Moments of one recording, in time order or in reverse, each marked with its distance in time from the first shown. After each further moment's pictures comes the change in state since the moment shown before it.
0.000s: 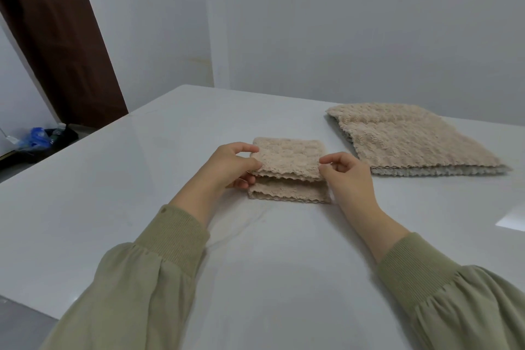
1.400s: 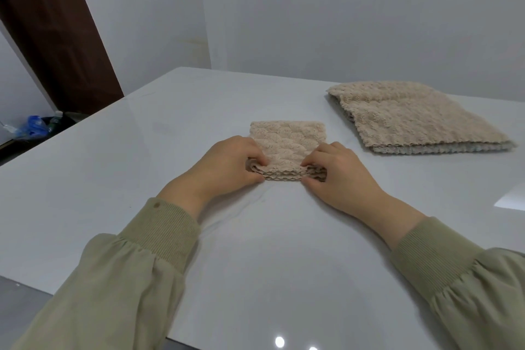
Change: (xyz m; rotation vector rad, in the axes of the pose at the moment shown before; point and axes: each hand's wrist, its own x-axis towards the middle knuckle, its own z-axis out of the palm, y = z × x) left_hand -0.008 -0.024 -0.006 0.938 -0.070 0.608; right_hand -0.008 0.014 -0.009 -0.897 -0.317 -0.633
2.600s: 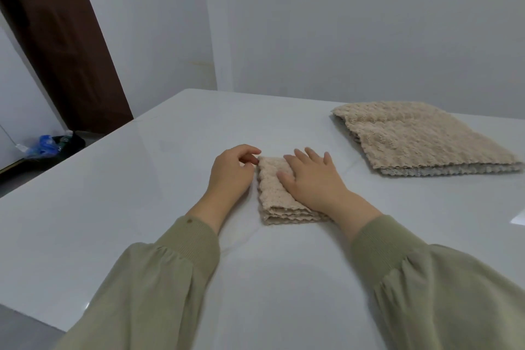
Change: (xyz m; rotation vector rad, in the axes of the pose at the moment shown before) left_hand 0.027 -0.016 0.017 -0.519 0.397 -0.335; right_hand 0.059 -0.023 0.025 -0.144 -0.240 0.188
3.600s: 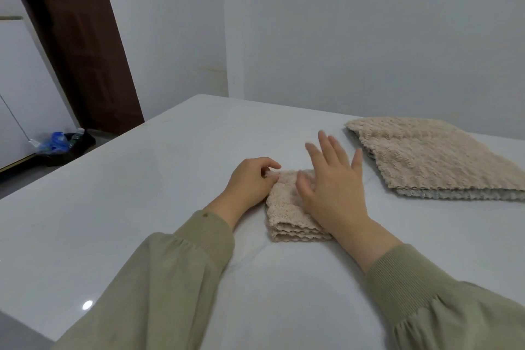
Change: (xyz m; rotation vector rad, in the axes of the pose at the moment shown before) left_hand 0.020 -0.003 0.011 0.124 -0.180 0.000; right_hand -0.008 -0.006 -0.003 -0.040 0.344 0.007
